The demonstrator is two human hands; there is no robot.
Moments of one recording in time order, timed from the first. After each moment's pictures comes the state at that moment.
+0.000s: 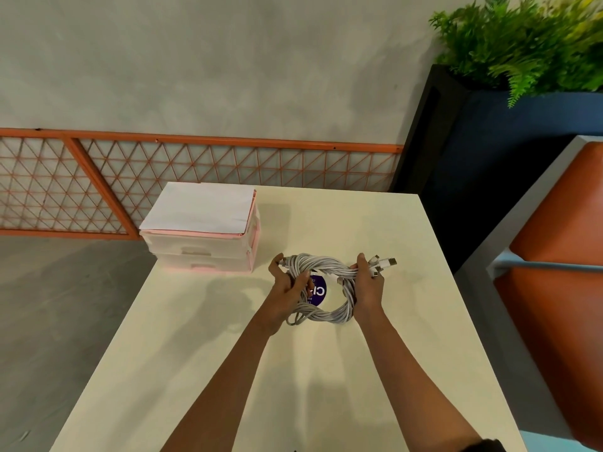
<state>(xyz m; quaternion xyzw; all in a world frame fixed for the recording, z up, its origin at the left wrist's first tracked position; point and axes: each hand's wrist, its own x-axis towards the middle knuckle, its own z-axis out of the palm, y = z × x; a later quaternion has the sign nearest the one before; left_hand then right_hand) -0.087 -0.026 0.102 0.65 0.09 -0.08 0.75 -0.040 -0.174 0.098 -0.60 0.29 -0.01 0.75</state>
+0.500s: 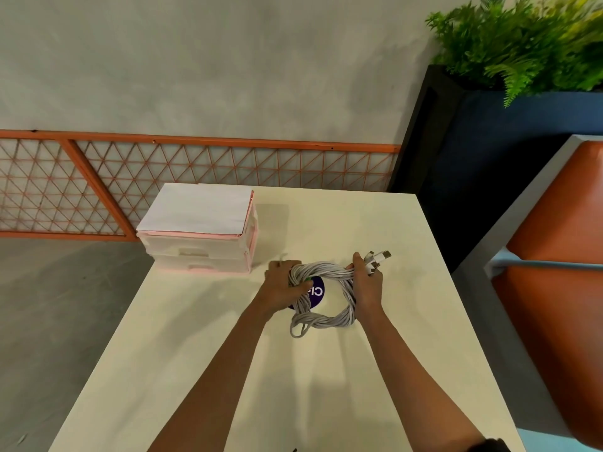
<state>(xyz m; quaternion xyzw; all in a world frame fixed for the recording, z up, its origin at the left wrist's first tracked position) -0.067 -0.011 0.105 0.85 0.07 -0.10 0.51 -0.041 -0.177 0.102 -0.64 0.27 0.01 0.72</state>
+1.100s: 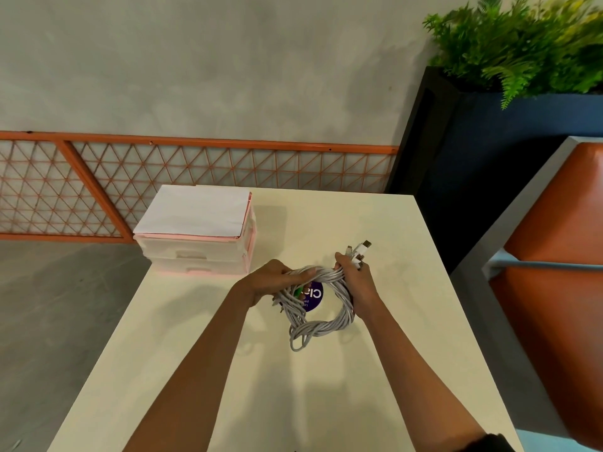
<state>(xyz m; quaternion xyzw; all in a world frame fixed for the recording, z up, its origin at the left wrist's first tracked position) -0.050 0.008 0.133 0.81 0.03 -0.26 0.53 -0.039 -0.175 0.120 -0.67 0.15 0.11 0.72</state>
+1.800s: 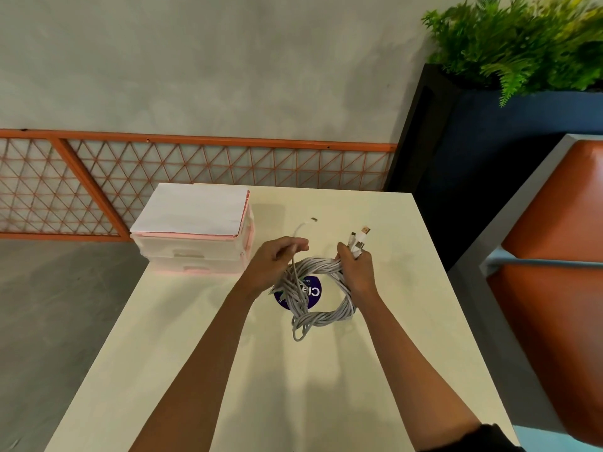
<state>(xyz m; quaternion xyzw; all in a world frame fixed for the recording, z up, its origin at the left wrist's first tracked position) -0.046 0.006 0.136 0.82 -0.07 -0.01 0.56 -0.028 -0.169 0.126 -0.75 0.15 0.00 0.64</state>
